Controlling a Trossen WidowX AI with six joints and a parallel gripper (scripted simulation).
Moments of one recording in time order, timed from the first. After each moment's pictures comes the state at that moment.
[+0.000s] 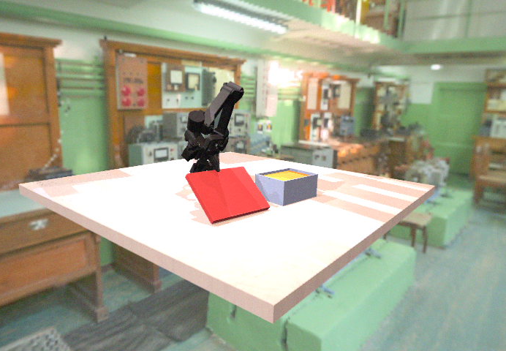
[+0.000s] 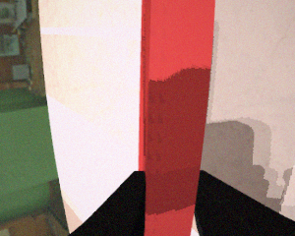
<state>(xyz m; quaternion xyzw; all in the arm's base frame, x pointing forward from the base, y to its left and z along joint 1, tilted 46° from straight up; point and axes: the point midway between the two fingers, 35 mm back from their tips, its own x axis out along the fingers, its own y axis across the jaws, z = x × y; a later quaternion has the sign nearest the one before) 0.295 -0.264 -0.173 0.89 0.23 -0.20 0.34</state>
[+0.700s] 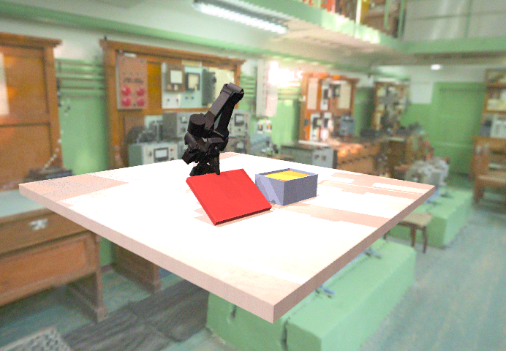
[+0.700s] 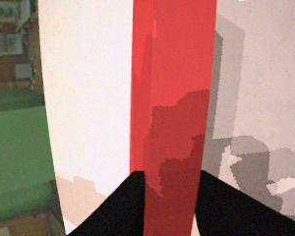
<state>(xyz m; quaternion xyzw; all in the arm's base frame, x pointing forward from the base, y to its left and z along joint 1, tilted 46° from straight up) 0.297 -0.257 -0.182 0.89 0.23 -0.19 0.34</state>
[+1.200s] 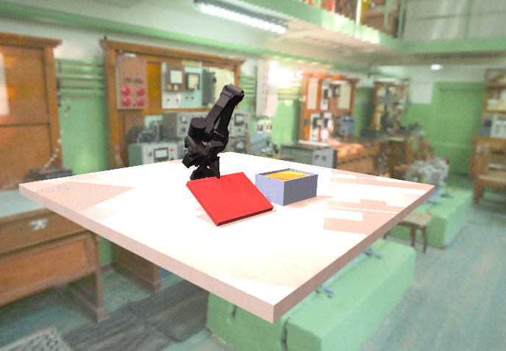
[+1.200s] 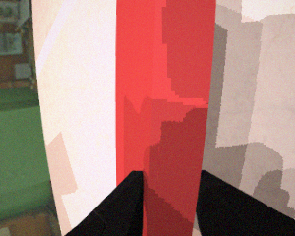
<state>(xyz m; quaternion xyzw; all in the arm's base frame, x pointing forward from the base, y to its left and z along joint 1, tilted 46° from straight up) 0.298 -0.247 -0.190 0.89 0.23 -0.19 0.34</state>
